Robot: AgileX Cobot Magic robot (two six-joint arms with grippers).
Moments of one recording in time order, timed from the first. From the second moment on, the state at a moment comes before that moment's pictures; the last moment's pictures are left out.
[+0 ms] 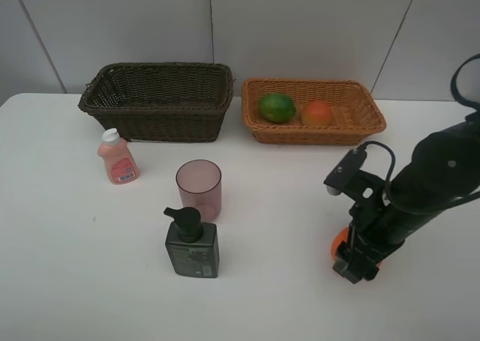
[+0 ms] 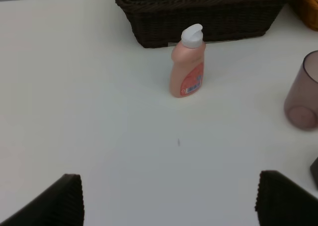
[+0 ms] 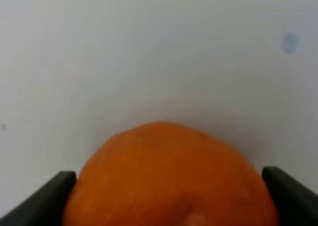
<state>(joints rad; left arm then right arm) -0.07 -0.01 -0.51 0.00 1.06 -0.01 0.49 1.62 -0.58 -0.01 0.47 -0.36</state>
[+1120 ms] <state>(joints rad) -0.07 -0.01 -0.51 0.00 1.06 -0.01 0.16 2.06 -1.51 -0.12 0.54 0.16</state>
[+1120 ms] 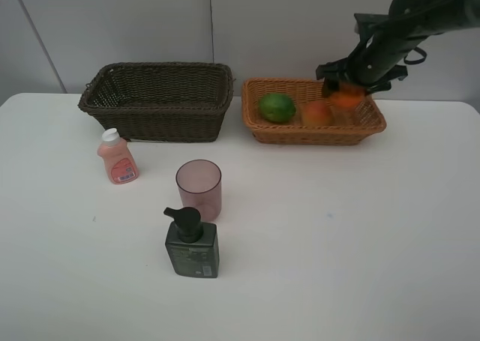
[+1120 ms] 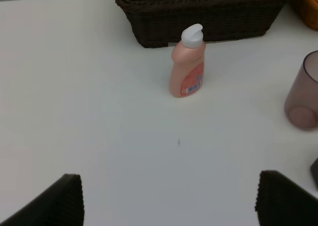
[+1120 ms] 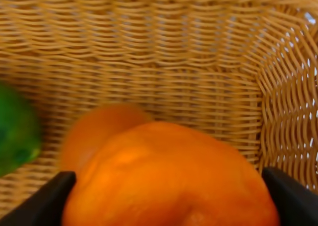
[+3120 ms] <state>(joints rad) -0.07 -0.01 -0.51 0.00 1.06 -0.01 0.28 1.14 -0.98 -0.11 1.06 0.21</state>
